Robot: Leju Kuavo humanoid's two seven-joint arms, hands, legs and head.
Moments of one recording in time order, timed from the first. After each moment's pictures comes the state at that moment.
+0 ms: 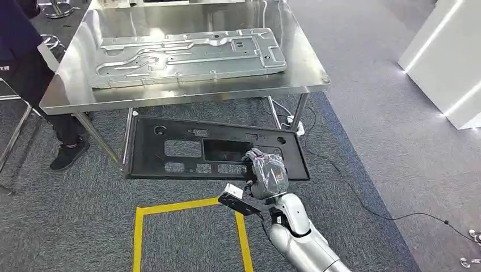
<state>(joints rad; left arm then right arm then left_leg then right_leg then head) -0.08 -0.11 1.04 -0.21 -1.29 0.06 -0.28 -0.23 0.02 0.30 -1.27 1.25 -0.48 -0.02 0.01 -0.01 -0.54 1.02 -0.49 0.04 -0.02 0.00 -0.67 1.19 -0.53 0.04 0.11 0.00</state>
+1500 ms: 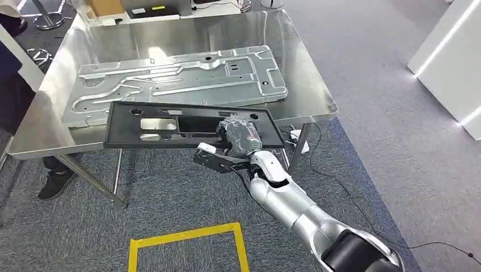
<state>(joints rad) -0.09 -0.12 1.00 -0.21 -1.33 0.05 -0.27 -0.61 0.05 0.45 -0.96 1.07 -0.27 0.05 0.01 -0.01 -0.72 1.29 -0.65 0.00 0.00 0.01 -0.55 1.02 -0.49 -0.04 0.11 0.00</state>
